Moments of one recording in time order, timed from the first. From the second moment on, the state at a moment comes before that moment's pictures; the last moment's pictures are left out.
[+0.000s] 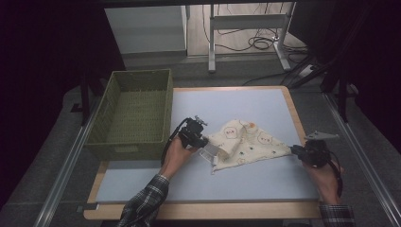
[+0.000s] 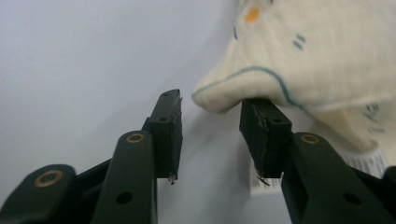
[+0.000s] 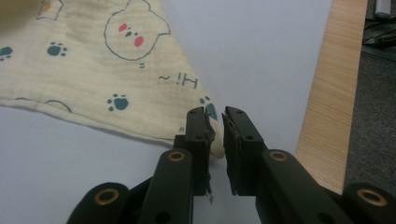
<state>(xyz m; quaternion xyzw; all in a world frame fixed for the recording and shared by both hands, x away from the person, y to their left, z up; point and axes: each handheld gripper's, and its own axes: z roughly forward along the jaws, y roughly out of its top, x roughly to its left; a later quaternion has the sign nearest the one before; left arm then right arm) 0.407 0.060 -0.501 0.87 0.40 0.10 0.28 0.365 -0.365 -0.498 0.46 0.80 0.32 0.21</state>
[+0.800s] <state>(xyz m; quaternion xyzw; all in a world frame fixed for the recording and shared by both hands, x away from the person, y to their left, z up) 0.341 0.029 -0.514 0.88 0.32 0.06 0.34 0.362 -0.364 -0.498 0.46 0.80 0.34 0.20</state>
